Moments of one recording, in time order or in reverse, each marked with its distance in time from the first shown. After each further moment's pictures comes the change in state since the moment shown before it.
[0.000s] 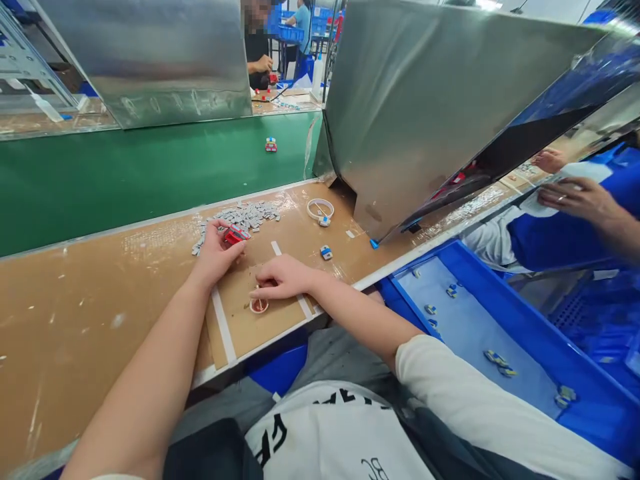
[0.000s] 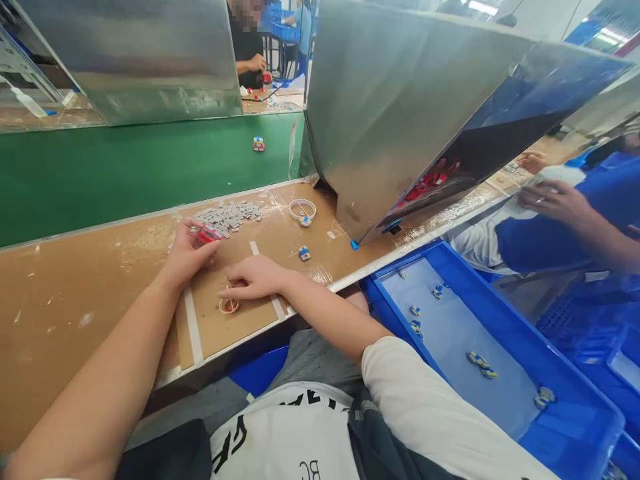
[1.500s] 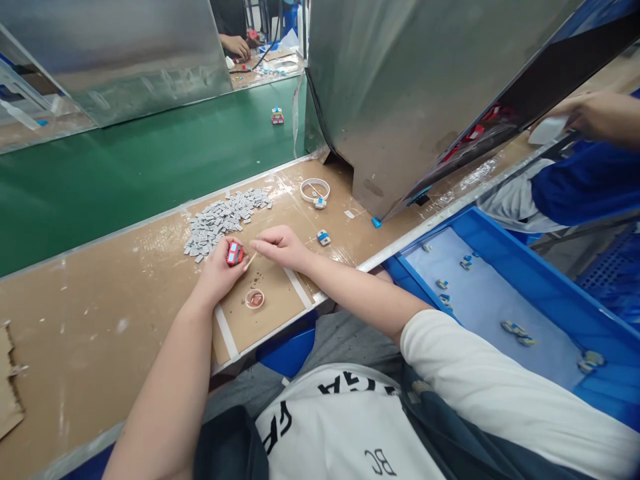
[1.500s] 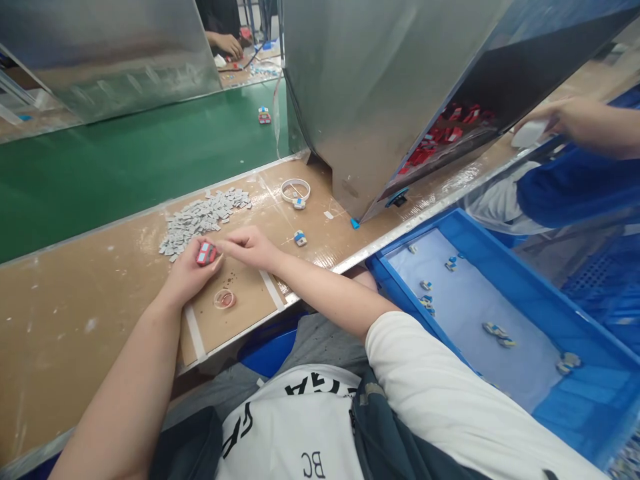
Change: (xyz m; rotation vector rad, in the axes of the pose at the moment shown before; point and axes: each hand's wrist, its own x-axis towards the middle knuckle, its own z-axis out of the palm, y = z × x) left_hand -0.037 0.016 0.014 0.632 -0.094 -0.059; right_hand 0.012 0.018 0.002 0.414 0.533 -0.046
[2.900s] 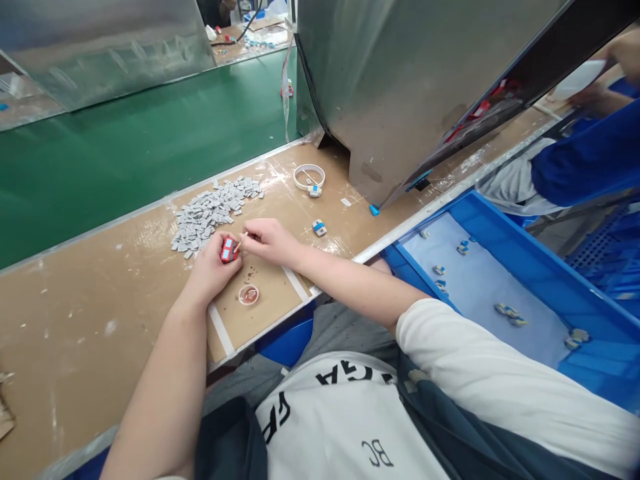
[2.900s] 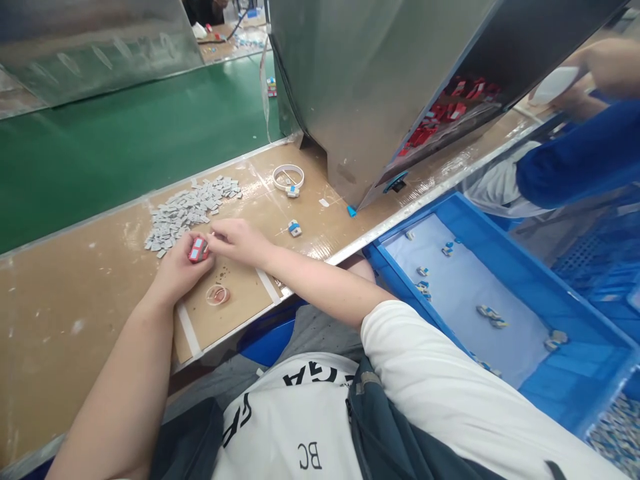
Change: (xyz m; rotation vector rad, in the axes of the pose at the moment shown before) left_hand 0.002 0.003 0.001 0.134 -0.016 0.048; right_hand 0.004 0.009 0.007 -0.283 0.065 0.032
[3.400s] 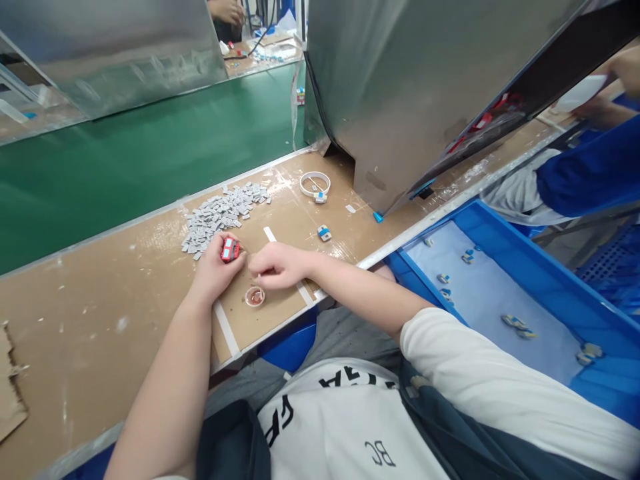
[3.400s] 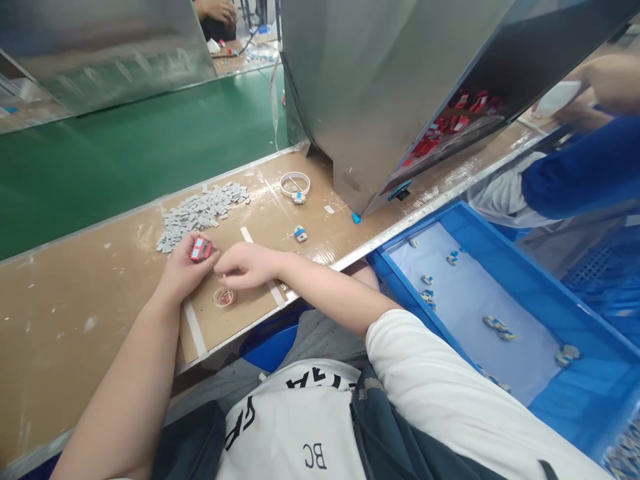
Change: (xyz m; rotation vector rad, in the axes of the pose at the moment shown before) left_hand 0.001 -0.012 0.001 -0.219 0.080 -0.037; right_hand -0.017 -0.015 -0.018 0.110 -0.501 -0.309
